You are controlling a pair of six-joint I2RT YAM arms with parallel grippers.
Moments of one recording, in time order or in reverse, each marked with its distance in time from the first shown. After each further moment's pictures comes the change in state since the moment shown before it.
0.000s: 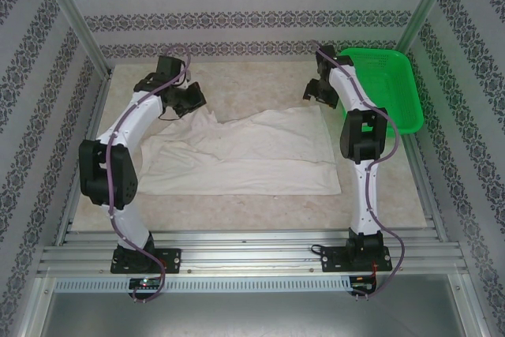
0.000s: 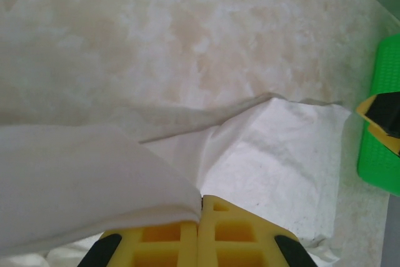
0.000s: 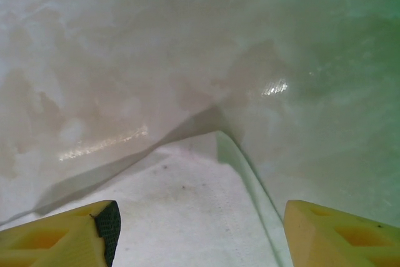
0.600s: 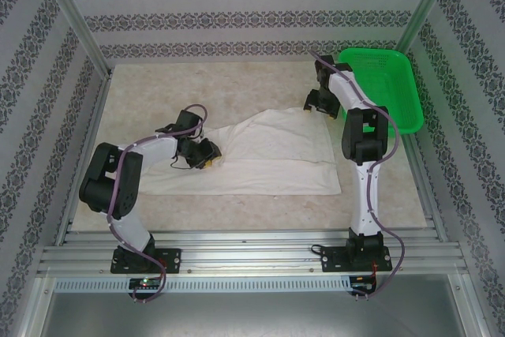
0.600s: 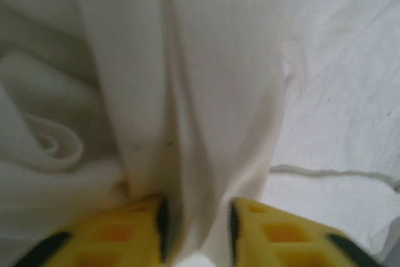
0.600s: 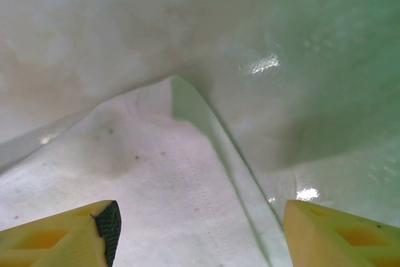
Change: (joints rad) left arm -0.127 -0.093 -0.631 0.331 0.079 -0.248; right arm 0.000 -0.057 -0.177 0.040 0.001 0.000
